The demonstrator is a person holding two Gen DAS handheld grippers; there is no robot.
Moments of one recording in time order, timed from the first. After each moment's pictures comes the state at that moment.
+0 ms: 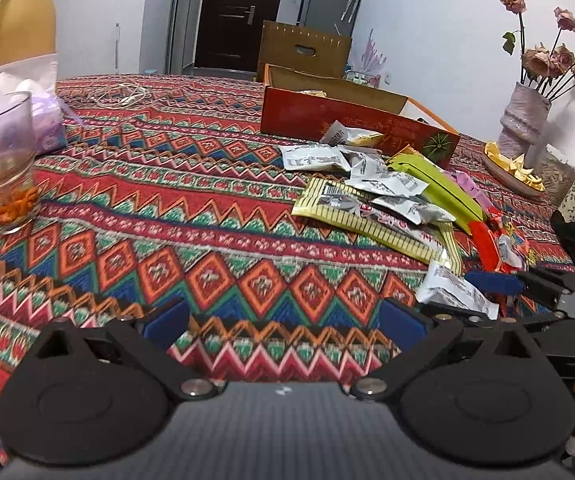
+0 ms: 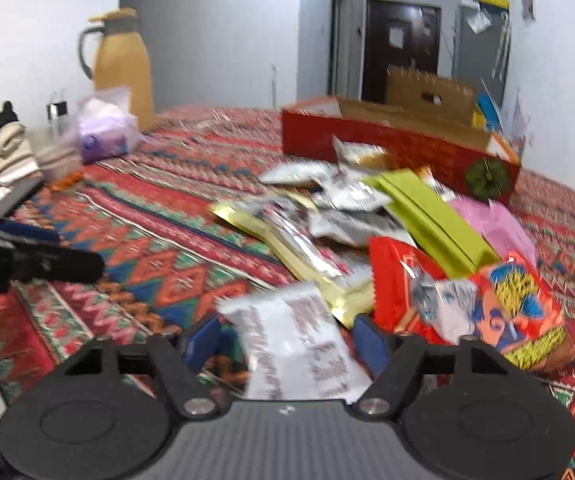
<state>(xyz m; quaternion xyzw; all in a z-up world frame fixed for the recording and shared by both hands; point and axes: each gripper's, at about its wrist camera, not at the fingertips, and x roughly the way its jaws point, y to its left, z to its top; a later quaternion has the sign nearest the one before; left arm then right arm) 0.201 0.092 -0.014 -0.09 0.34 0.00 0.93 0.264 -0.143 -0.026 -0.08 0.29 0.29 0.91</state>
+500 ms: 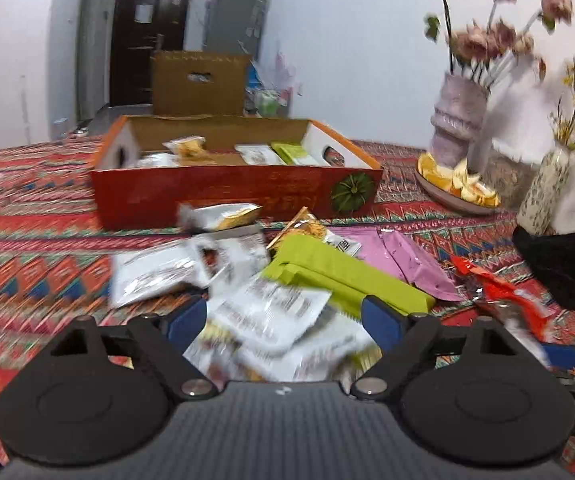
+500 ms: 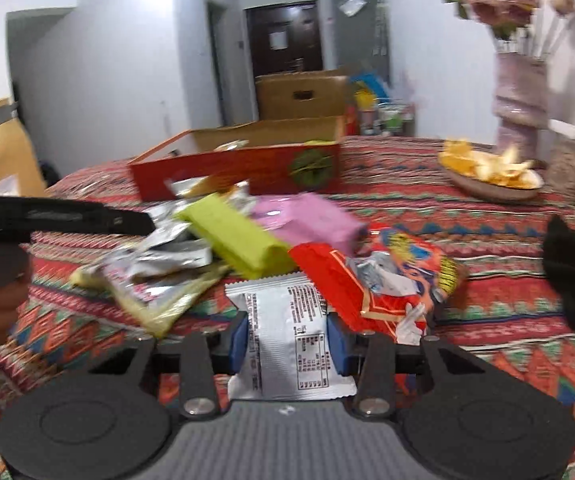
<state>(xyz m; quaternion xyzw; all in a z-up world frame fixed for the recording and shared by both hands) 0.359 -0.001 -0.006 -0.02 0.31 -0.12 0.94 0.277 -0.268 -0.008 0.03 0.28 0.15 0.95</state>
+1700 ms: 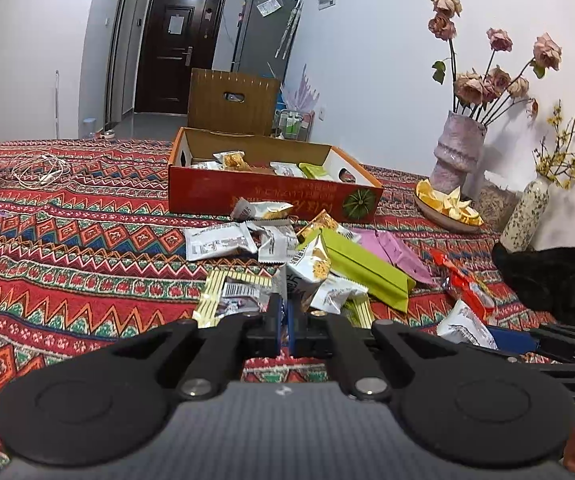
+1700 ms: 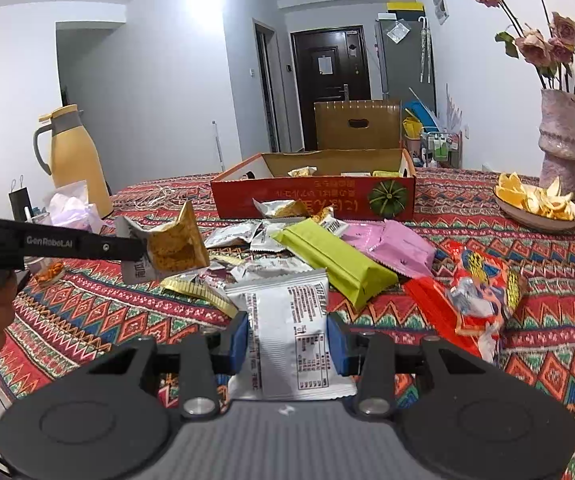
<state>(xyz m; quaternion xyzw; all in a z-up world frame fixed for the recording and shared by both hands) 0.239 0.052 0.037 -0.07 0.28 -0.09 0.95 0.227 -0.220 0.015 0.02 0.24 0.23 0.94</state>
